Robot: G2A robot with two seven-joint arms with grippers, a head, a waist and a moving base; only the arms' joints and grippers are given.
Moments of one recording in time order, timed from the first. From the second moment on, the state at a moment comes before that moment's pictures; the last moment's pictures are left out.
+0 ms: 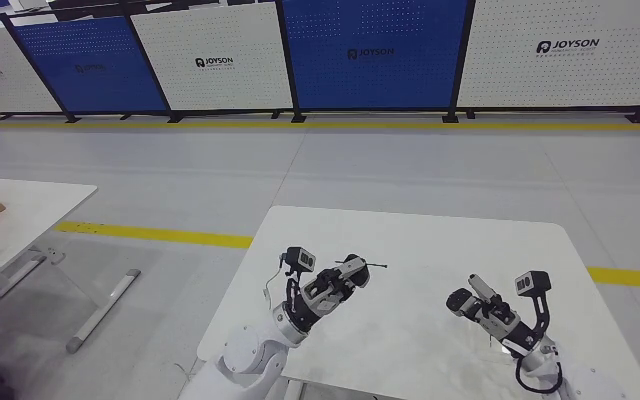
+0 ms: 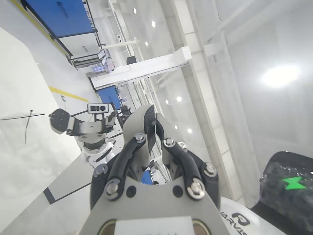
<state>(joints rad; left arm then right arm) 1.60 -1.19 -1.26 -1.91 -0.57 -0.34 -0.48 -1.44 -1.00 1.25 -1.58 0.53 -0.34 0.64</state>
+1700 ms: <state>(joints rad) 1.51 -1.22 -1.13 -1.60 -0.44 -0.19 -0.33 -1.44 -1.00 1.25 -1.58 0.53 -0.34 0.64</state>
